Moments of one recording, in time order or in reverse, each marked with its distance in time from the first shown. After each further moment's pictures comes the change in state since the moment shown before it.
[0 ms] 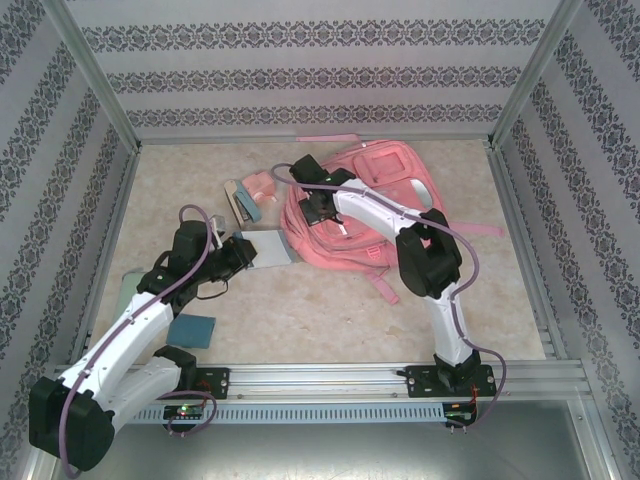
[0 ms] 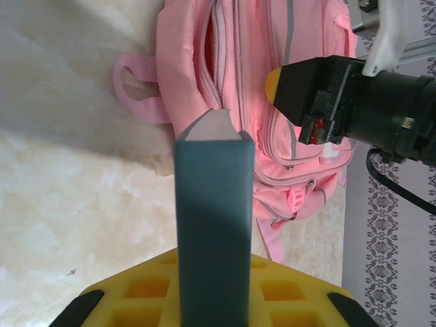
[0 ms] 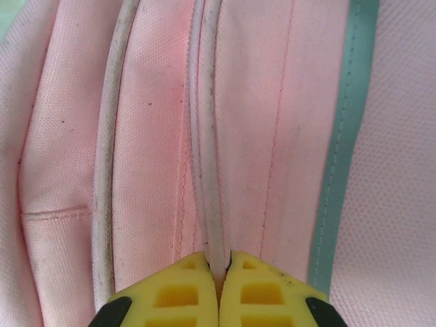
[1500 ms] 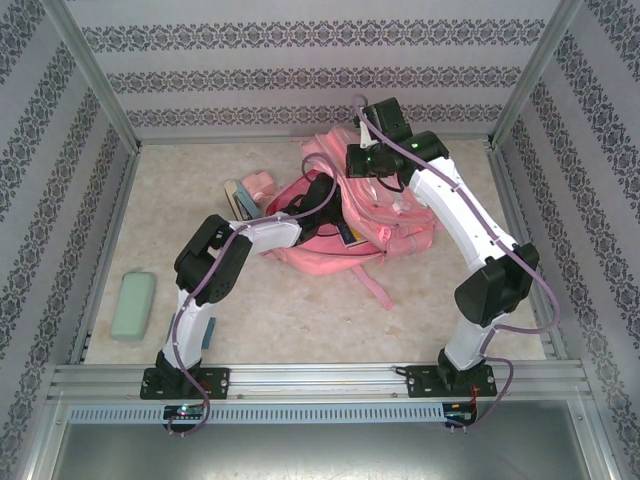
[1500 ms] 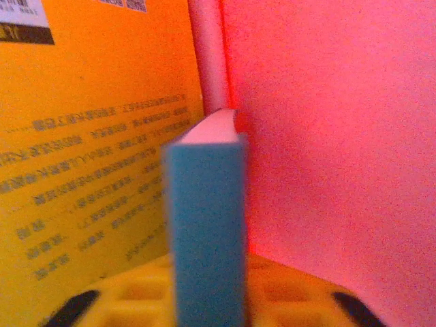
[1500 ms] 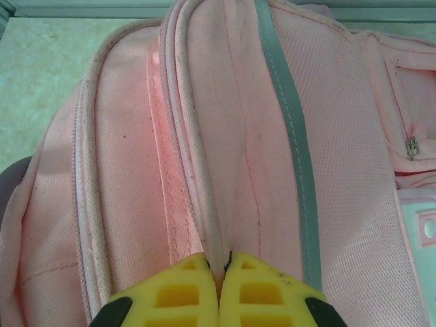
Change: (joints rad) left arm -0.345 1.227 0.824 0.587 -0.138 -0.255; right arm -0.208 -0.377 0.052 -0.106 -0.285 0.117
